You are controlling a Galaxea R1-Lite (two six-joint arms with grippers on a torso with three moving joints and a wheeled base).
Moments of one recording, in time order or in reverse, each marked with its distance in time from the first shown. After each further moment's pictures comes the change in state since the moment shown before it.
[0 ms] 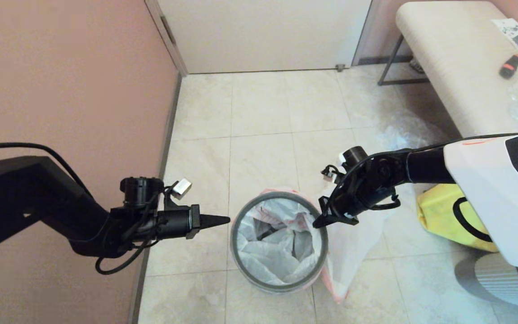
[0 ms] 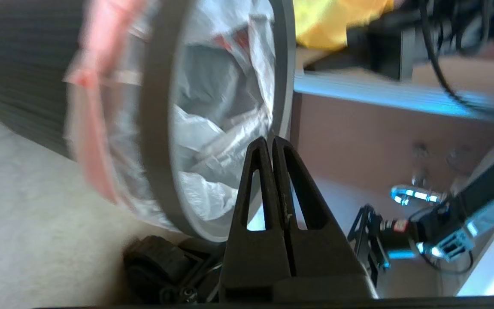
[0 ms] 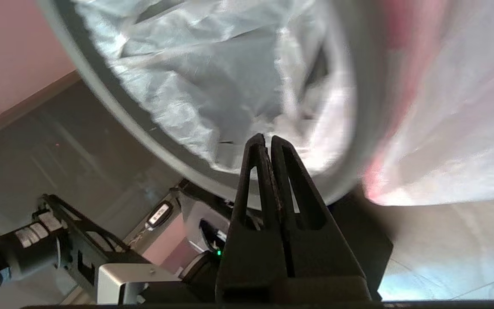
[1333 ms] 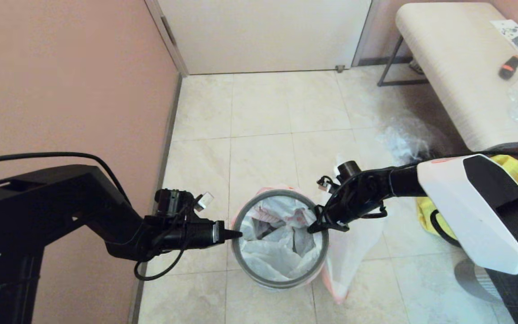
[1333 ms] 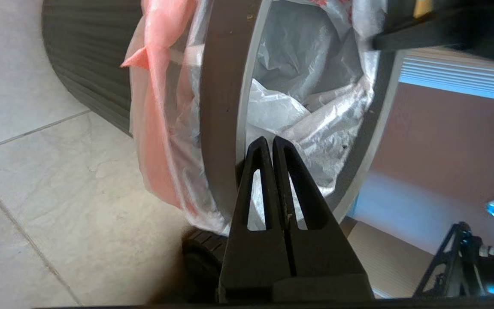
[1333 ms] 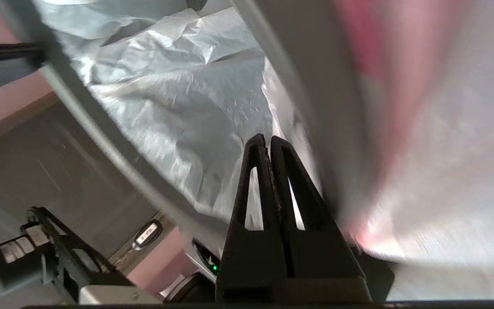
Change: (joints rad) left arm -0.088 0.120 -0.067 0.082 0.287 0.117; right arm -0.043 0.158 -0.052 -0.109 0.034 -0.019
